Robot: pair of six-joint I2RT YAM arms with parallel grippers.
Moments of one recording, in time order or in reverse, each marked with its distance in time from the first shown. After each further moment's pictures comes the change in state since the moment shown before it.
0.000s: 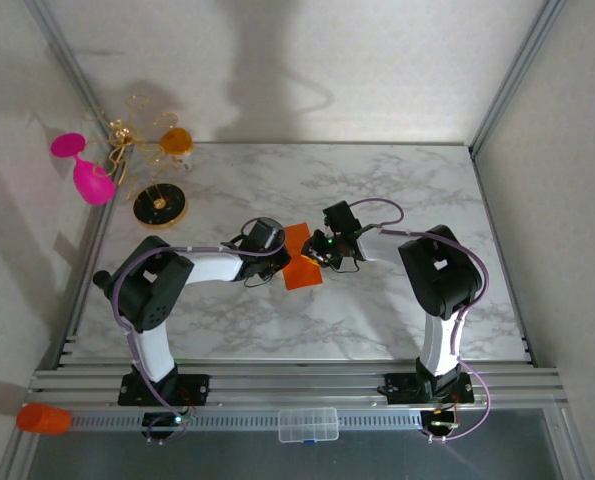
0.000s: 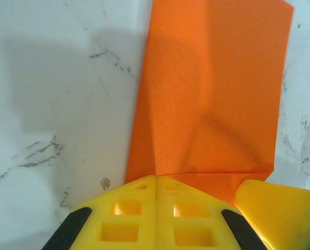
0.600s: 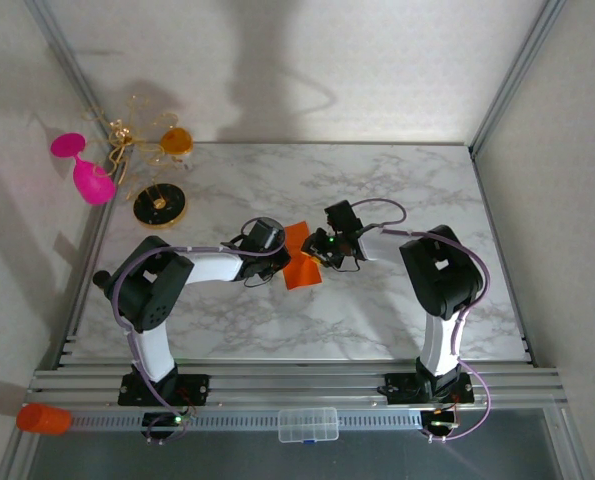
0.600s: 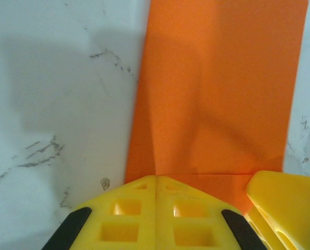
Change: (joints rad) left arm 0.000 0.000 0.000 0.000 0.000 0.000; right arm -0.008 -0.002 0.001 0.001 0.014 0.034
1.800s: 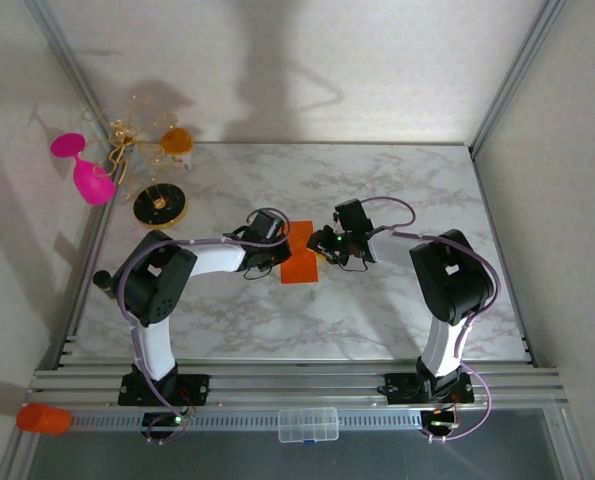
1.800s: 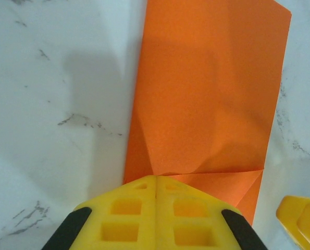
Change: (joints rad) left arm 0.033 0.050 0.091 -0.065 0.003 0.188; right arm -0.042 -0.063 -0.063 0.066 -0.034 -0.051
